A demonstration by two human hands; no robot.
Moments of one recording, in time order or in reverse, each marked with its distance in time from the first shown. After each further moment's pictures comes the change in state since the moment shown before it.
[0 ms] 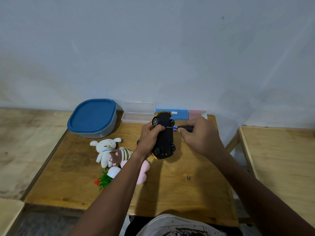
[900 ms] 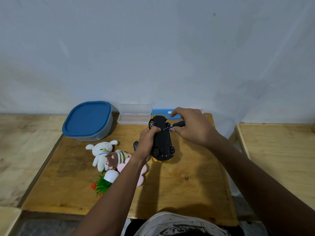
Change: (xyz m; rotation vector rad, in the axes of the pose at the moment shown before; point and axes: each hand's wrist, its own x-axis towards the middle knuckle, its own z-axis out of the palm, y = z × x) left_hand 0.007 -0.013 0.008 -0.119 0.026 -0.209; right_hand 0.035 0.008 -0.009 -0.161 -0.170 -0.117
